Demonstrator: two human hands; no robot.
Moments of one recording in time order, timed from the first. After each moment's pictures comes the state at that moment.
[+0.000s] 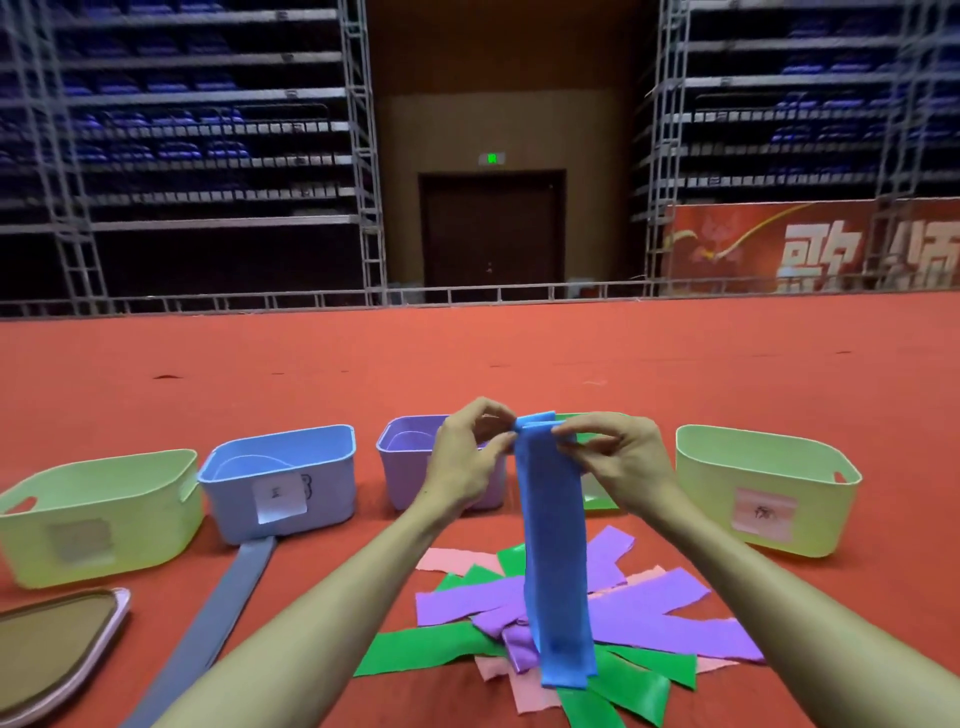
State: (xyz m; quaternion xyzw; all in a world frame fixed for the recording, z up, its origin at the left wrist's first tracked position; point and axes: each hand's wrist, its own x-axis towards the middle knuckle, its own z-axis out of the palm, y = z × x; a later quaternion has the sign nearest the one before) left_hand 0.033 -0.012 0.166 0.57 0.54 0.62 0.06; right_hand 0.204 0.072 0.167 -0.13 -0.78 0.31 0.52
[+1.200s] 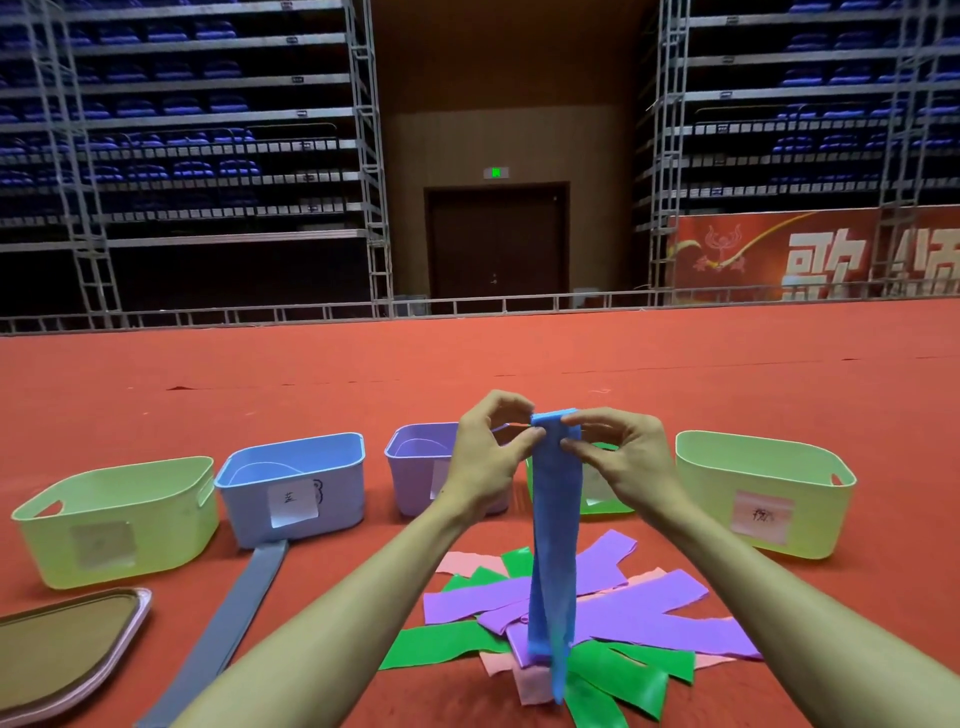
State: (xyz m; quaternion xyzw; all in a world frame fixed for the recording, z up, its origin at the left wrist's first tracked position) left_hand 0.071 -0.036 0.189 0.57 0.50 0.65 0.06; right_hand 0.215 0.057 0.181 -0.13 -0.76 0.34 0.53
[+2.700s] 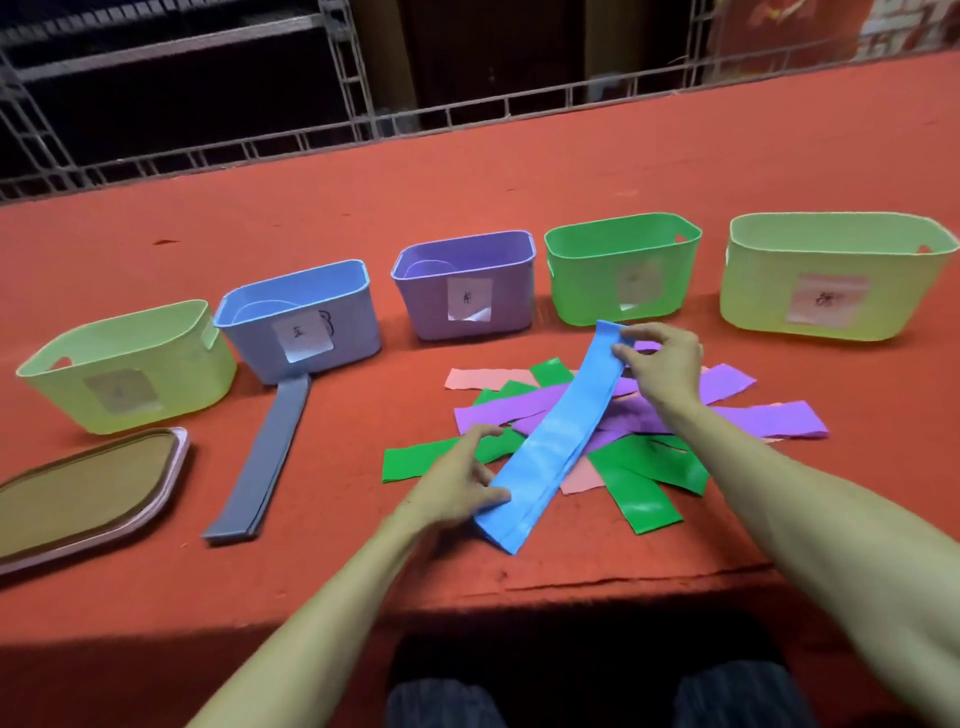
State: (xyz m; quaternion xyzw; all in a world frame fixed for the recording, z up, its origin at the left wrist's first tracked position) left_hand 0.010 -0.119 -0.008 0.55 0.73 0.31 0.28; right_hand 0.181 0.108 0.005 -0.42 -0.65 0.38 0.50
